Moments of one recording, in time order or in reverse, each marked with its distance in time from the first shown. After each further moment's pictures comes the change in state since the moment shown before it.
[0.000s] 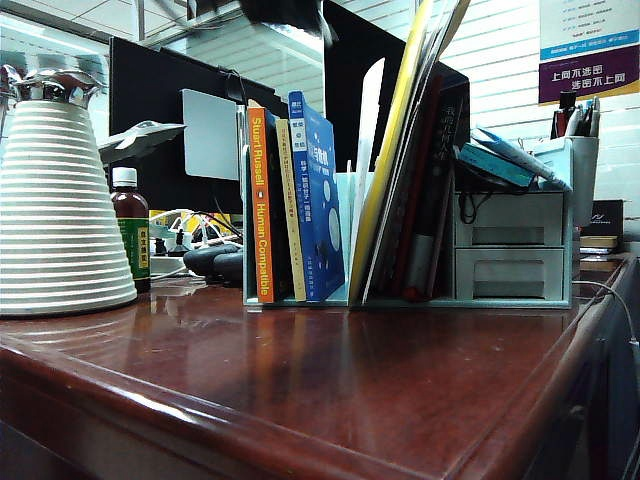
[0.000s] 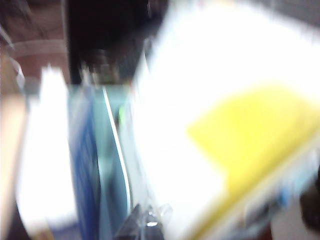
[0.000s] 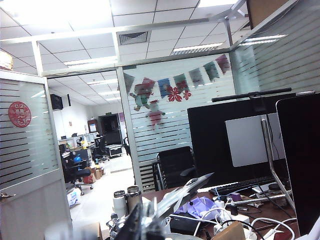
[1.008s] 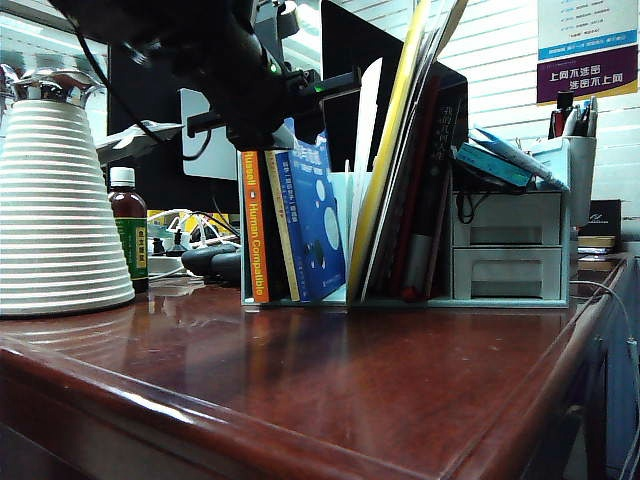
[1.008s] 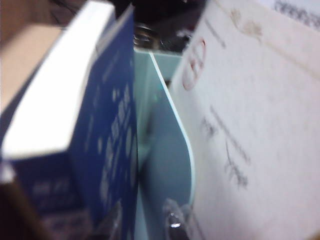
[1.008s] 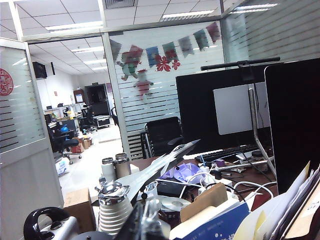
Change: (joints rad) left arm 0.073 0.161 -0.175 0.338 -0.034 -0.014; right arm -0.001 -0.037 0.000 -0.174 0.002 -0.072
